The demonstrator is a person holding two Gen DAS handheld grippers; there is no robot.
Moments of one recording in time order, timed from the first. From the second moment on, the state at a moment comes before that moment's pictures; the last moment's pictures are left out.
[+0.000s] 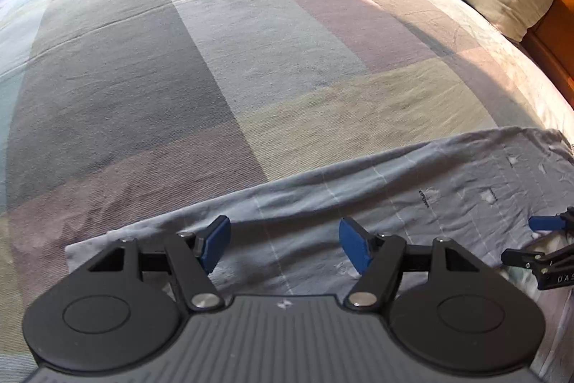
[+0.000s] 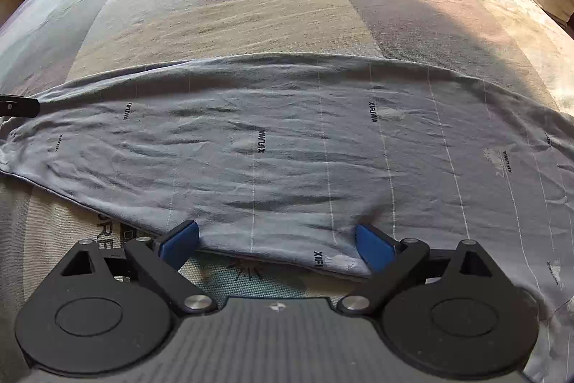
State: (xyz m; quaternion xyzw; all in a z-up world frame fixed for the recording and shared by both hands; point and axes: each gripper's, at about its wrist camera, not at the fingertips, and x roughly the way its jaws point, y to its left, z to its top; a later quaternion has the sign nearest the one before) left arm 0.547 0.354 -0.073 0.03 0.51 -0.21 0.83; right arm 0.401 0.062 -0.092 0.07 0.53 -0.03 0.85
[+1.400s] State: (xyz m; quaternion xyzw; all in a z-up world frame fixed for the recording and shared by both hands) left arm 0.576 0.332 -0.080 -0.09 0.51 -0.28 0.81; right arm 0.431 0.079 -0.090 0.00 0.49 0.06 0.87
